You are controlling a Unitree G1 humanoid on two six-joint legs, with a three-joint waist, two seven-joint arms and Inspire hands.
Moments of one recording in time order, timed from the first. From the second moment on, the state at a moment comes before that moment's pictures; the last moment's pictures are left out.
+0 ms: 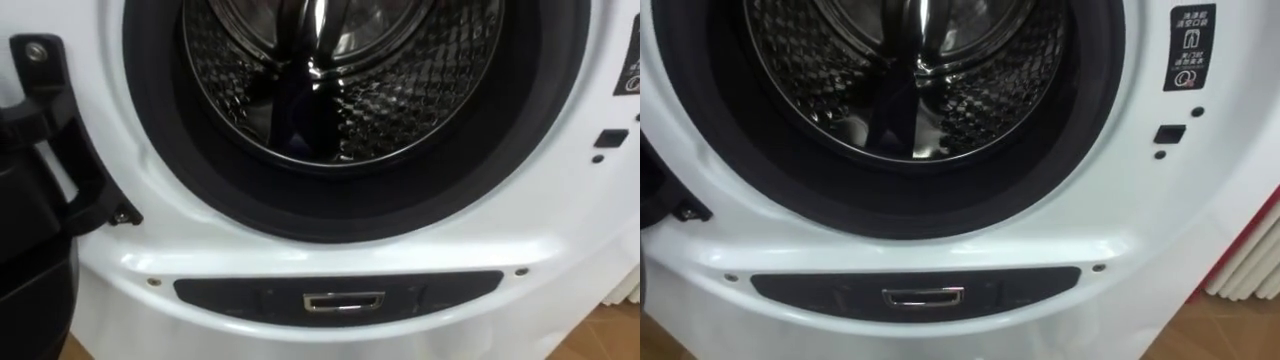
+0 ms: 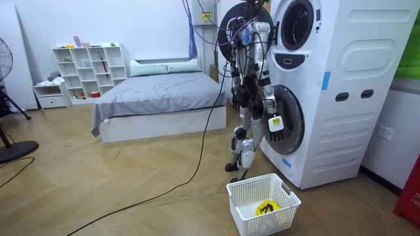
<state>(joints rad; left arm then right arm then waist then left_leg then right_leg) 0.25 0.15 0.08 1.08 0.28 0.10 0.25 0.10 -0.22 0.09 1.20 0.26 0.03 0.06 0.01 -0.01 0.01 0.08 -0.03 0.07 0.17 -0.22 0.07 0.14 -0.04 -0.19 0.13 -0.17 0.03</state>
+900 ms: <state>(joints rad) -0.02 0.16 -0.01 0.96 0.21 0.03 0.16 0.06 -0.20 -0.17 1.11 0.13 0.02 0.01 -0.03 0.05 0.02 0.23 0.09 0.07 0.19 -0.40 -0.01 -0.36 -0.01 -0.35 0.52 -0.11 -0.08</state>
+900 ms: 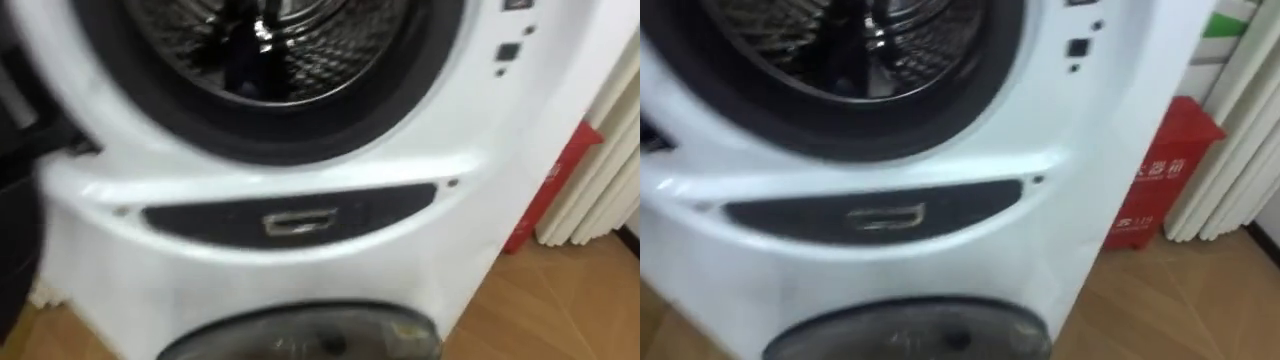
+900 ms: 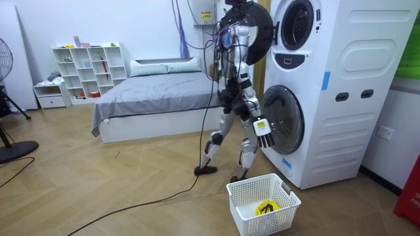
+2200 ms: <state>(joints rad) 0.12 0.14 0.06 1.10 0.11 -0.04 0.16 0.10 -0.21 0.04 1.18 0.17 -0.03 0.12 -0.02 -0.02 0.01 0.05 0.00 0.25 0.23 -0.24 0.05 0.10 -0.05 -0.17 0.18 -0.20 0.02</state>
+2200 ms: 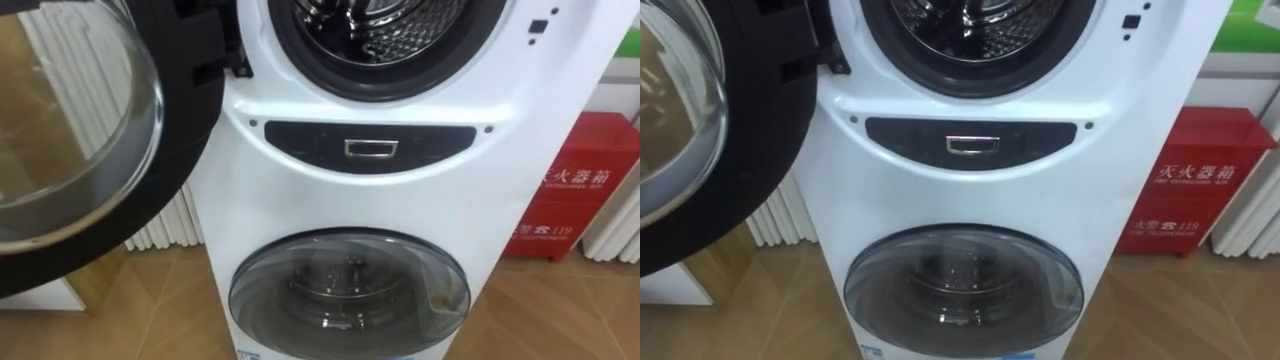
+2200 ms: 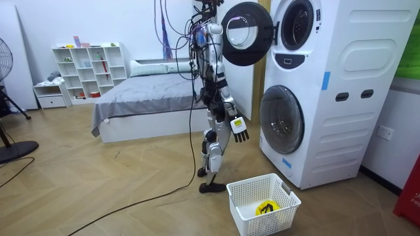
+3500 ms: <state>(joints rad) -0.14 0.55 0.57 0.49 -0.78 0.03 0.41 0.24 -0.27 -0.28 0.93 -0.03 -0.02 0.07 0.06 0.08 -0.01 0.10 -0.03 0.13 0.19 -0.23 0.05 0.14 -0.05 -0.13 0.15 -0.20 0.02</state>
